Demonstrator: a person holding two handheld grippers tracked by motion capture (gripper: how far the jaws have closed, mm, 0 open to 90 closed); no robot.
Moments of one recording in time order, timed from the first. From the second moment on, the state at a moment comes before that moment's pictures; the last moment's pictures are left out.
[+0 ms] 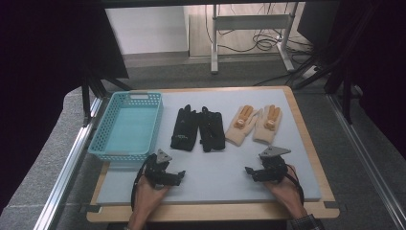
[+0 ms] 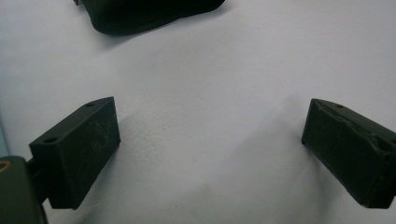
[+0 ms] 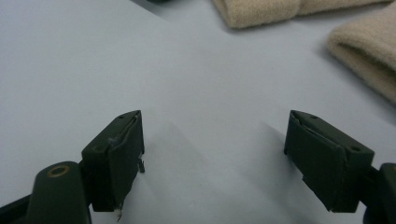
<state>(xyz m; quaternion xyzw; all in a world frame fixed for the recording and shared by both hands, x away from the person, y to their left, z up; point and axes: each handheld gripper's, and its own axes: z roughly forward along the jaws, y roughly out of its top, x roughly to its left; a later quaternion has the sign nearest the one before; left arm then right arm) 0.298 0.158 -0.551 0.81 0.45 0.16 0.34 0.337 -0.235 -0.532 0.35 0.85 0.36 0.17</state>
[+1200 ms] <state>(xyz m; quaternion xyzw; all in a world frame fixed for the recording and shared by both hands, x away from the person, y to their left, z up) 0.298 0.158 -0.551 0.80 0.45 0.16 0.34 0.338 -0.234 -0.533 0.35 0.85 0.35 0.17</state>
